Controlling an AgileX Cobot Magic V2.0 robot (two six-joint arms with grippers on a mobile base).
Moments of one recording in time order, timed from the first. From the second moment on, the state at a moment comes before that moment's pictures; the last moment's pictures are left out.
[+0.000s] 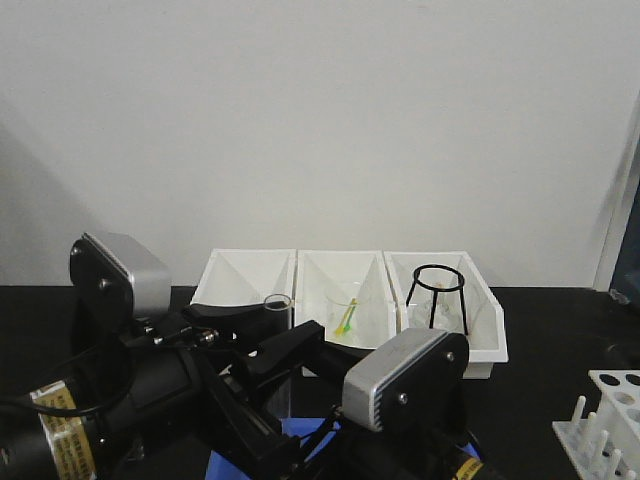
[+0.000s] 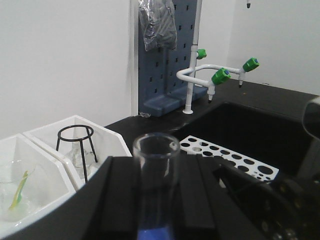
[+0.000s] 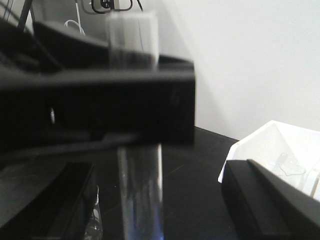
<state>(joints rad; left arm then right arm) -0.69 1.24 -0.83 0.63 -0.34 -0.73 0.78 1.39 -0.72 -0.02 -0.61 0.07</state>
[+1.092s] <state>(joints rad) -0.69 1.24 -0.83 0.64 -0.35 -0.77 0.78 1.42 -0.72 -0.03 -0.68 0.07</state>
